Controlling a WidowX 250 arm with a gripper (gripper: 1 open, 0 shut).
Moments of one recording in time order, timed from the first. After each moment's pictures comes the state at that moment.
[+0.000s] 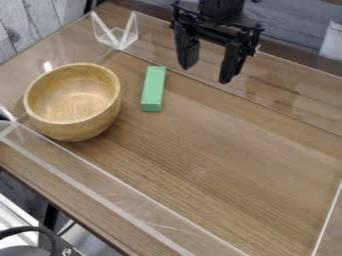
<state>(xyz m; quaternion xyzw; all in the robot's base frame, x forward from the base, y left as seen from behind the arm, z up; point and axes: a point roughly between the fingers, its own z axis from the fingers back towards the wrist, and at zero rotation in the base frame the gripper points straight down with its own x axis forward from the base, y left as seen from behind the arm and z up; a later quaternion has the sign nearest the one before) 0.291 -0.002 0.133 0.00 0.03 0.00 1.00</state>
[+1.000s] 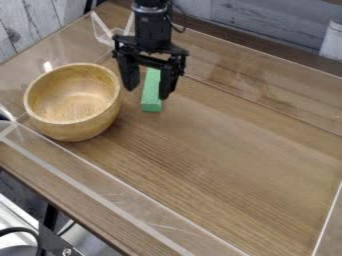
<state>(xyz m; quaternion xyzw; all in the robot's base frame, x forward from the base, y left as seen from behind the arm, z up) 0.287 0.088 0.071 0.00 0.06 0.10 0.99</state>
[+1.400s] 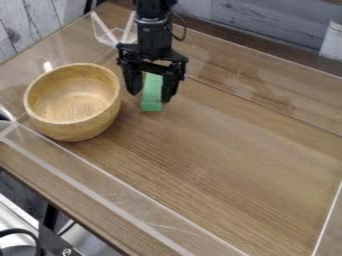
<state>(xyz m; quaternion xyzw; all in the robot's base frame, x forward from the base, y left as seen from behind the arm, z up) 0.302 0.099 0.050 -0.01 0.05 0.10 0.99</state>
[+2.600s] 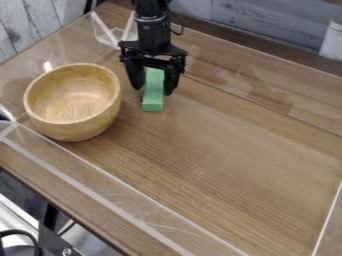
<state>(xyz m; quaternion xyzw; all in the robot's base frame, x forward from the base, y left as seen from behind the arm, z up) 0.324 0.110 0.042 -0.02 0.02 0.11 0.99</state>
